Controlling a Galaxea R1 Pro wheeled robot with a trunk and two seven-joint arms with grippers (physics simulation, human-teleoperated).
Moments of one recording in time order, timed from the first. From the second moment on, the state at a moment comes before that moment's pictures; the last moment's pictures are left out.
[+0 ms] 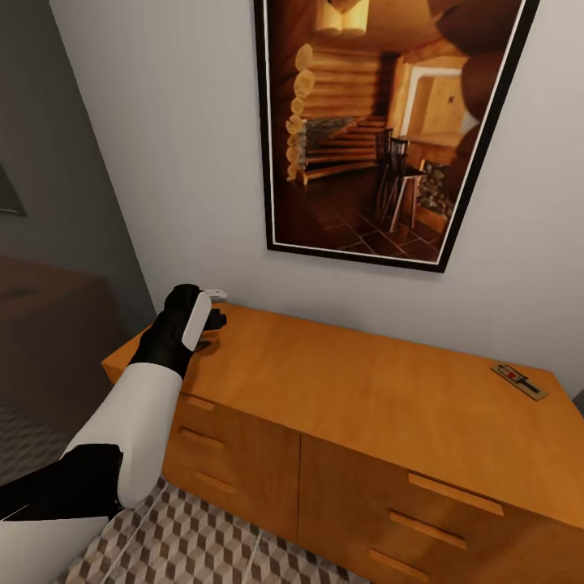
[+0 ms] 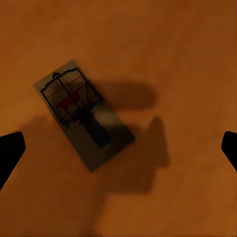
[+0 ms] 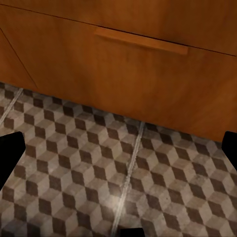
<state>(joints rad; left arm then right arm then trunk) -1.15 -0.13 0.07 -0.84 0.20 1.01 0.52 -0.01 0.02 0.11 -0.03 -0.10 -1.04 -0.06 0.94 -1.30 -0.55</state>
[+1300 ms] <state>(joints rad) -1.15 -0.13 0.07 -0.84 0.20 1.01 0.52 -0.01 0.02 0.11 -0.03 -0.10 -1.04 -0.06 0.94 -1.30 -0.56</state>
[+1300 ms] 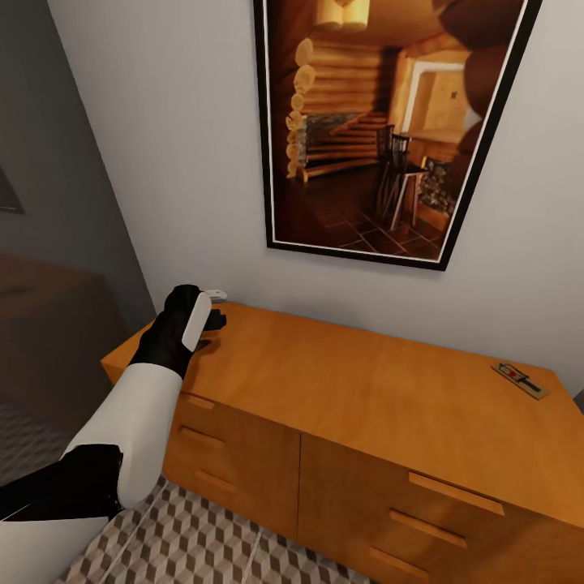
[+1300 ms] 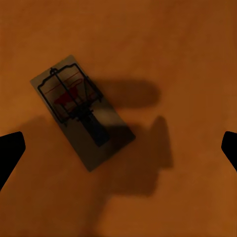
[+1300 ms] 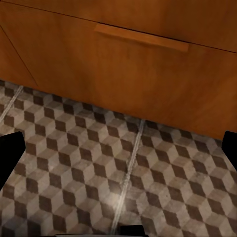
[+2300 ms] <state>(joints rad) -1.15 -0.13 0.07 -0.84 0.20 1.01 0.52 -0.01 0.02 0.11 -0.03 -0.10 -1.04 -0.06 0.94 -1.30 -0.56</state>
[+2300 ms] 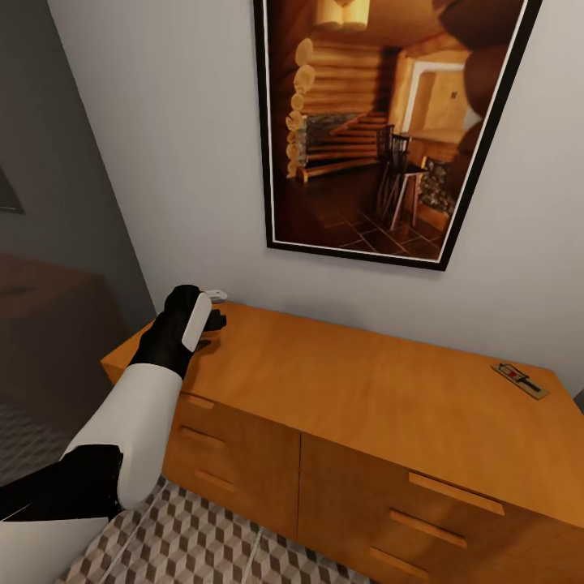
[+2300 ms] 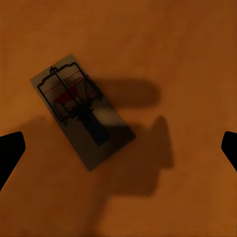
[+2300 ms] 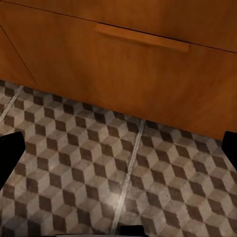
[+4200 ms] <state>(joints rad) -1.15 -0.13 0.07 -0.84 0.20 1.01 0.52 -0.01 0.02 0.11 -0.03 -0.10 -1.04 -0.06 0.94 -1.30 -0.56</state>
